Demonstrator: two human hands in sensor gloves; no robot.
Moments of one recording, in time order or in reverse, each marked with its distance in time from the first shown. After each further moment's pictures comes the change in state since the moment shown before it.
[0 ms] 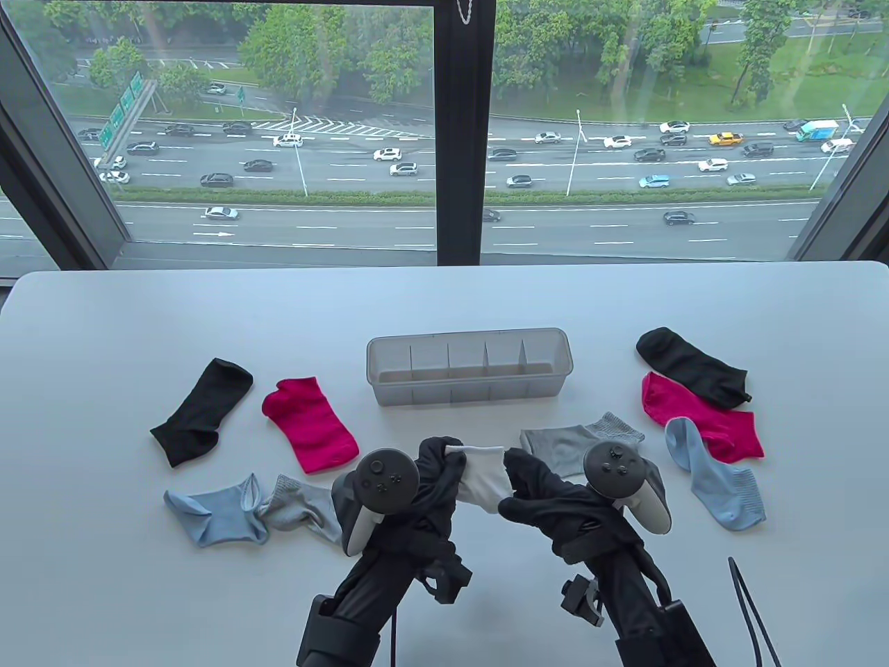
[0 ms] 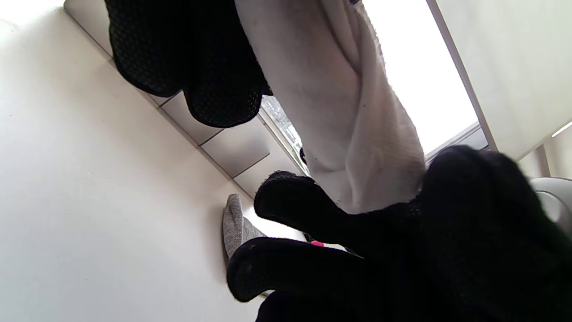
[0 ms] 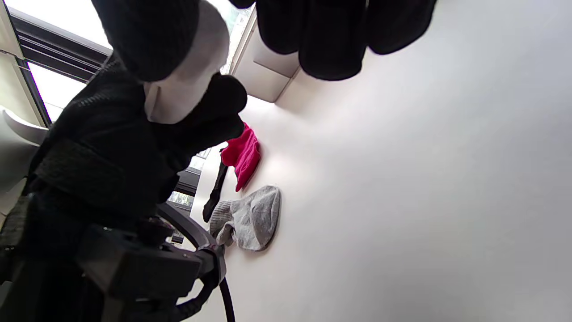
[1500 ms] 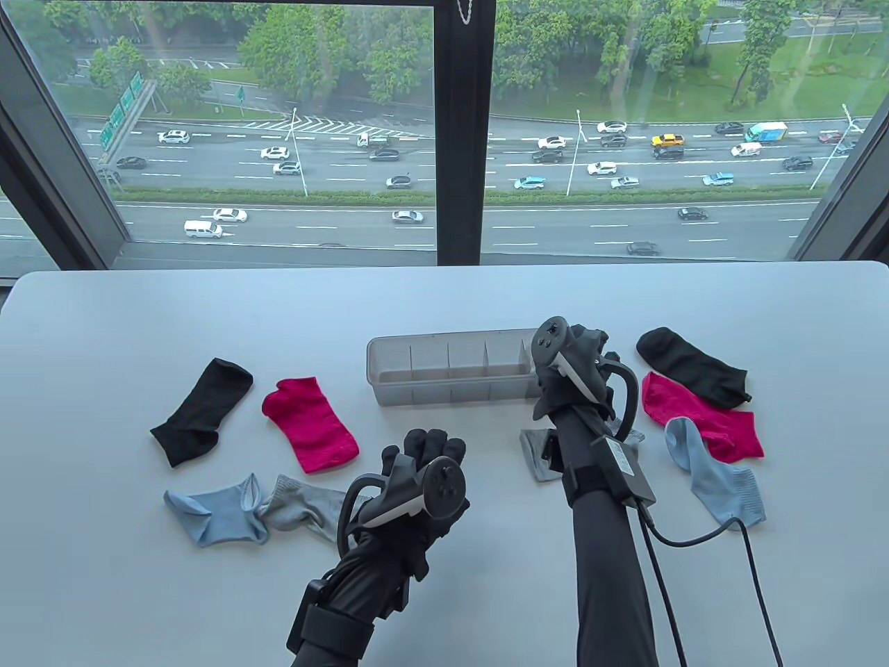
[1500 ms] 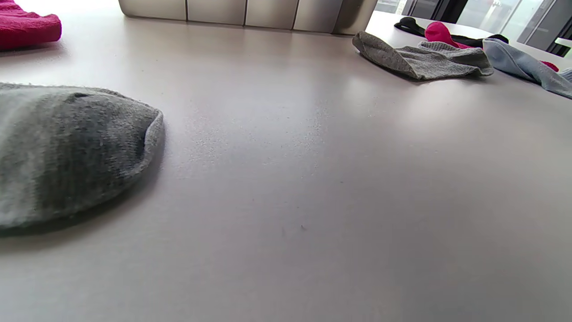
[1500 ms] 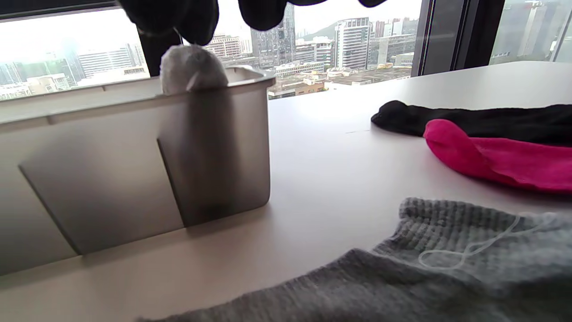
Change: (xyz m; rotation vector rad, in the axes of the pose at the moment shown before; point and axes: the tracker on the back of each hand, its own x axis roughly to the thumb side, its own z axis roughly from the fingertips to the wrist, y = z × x) left_hand -0.010 -0.025 -0.008 -0.510 0.038 -0.816; right_hand 0.043 -0.107 -0.108 -0.576 0.609 0.845
